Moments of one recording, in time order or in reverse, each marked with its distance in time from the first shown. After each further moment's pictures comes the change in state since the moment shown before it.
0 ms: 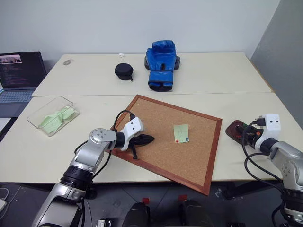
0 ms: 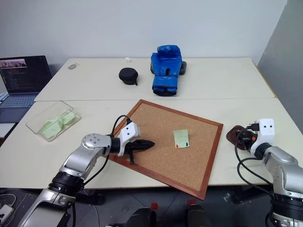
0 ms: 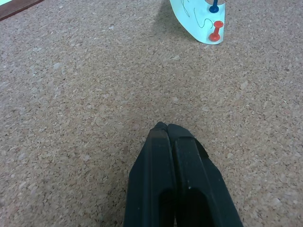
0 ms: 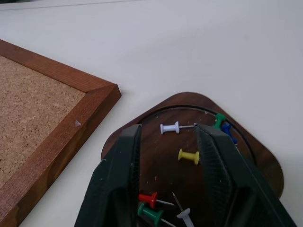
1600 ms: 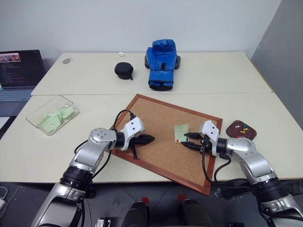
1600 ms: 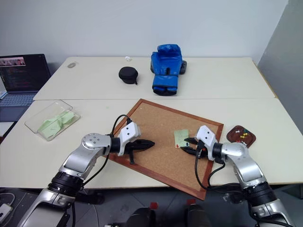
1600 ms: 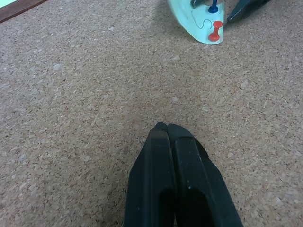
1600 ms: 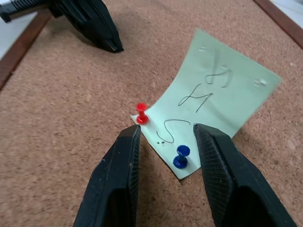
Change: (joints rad) left arm 0.000 0.005 -0.002 -0.014 0.002 0.000 0.004; right arm -0.155 0.028 0.574 0.161 -0.159 -0.506 0.470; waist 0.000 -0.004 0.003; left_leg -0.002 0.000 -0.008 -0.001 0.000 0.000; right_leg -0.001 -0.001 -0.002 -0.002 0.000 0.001
